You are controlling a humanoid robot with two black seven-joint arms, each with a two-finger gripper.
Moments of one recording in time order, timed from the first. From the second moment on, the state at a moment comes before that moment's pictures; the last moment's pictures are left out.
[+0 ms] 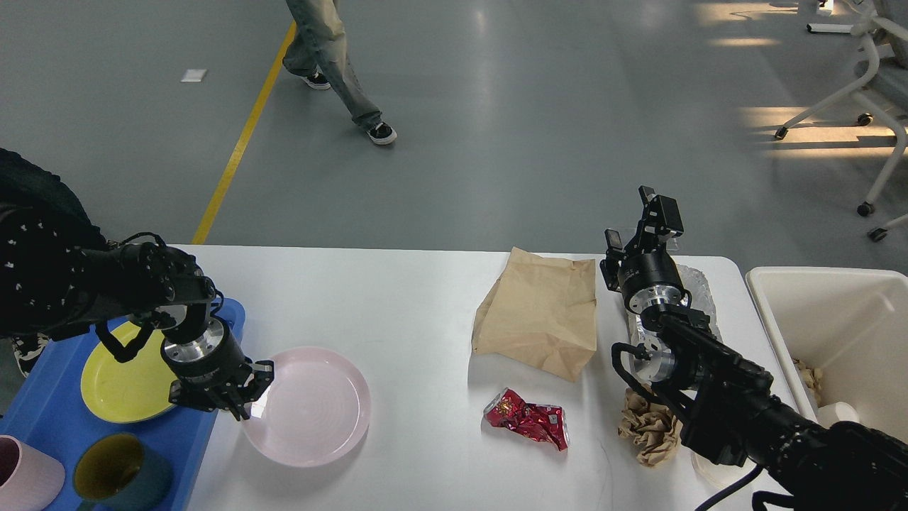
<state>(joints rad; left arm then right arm) -1.48 0.21 1.30 -0.89 -0.19 -0.72 0.15 0.68 -0.06 0.63 0.51 -0.21 -0.09 0.61</state>
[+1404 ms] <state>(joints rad) -1.18 0.56 1.16 -0.30 -0.19 -0.90 0.22 0.68 -0.06 0.63 0.51 -0.21 -0.09 0.61</state>
